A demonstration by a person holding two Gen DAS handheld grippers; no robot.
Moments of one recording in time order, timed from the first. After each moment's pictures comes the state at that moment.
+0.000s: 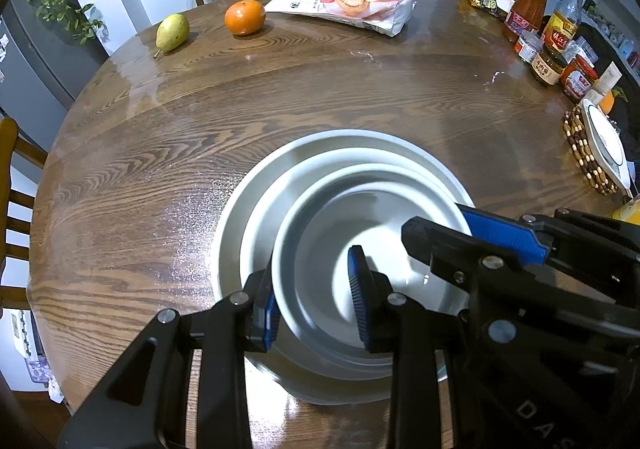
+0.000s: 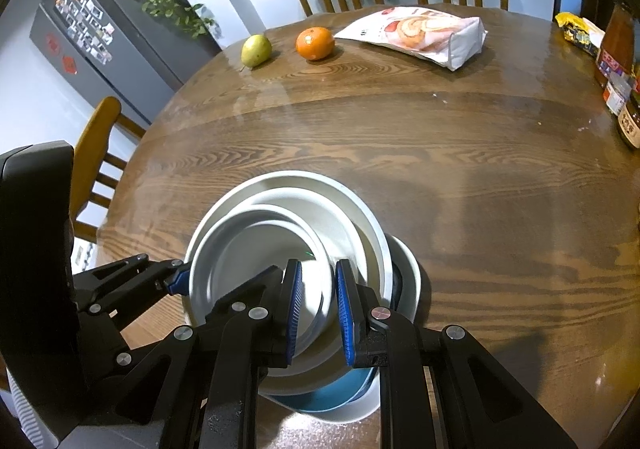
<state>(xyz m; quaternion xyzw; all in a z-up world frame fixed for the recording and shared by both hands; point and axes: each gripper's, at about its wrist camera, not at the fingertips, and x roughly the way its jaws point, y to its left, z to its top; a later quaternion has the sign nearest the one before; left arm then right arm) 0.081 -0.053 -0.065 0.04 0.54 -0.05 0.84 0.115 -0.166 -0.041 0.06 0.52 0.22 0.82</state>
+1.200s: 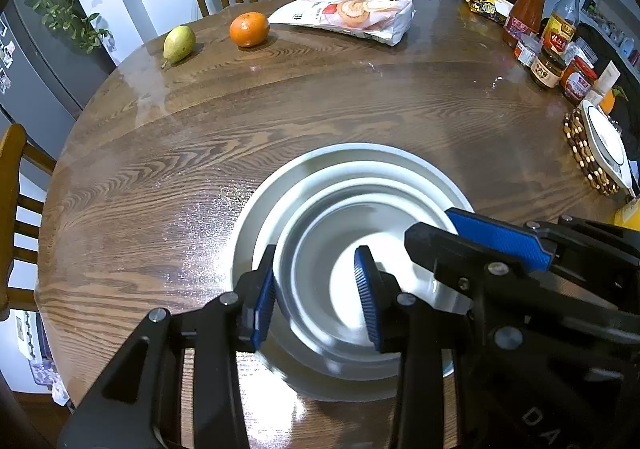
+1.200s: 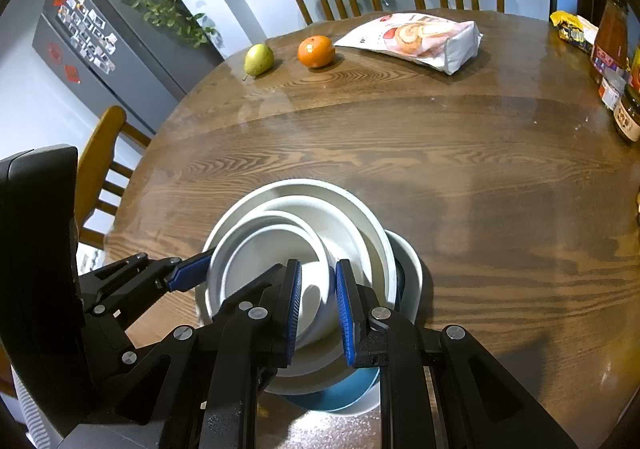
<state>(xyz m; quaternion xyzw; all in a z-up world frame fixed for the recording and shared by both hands) 0.076 -0.055 -0.058 0.05 0.52 -0.04 0.85 0.109 -0.170 -0.035 0.08 0.51 0.22 0.83</state>
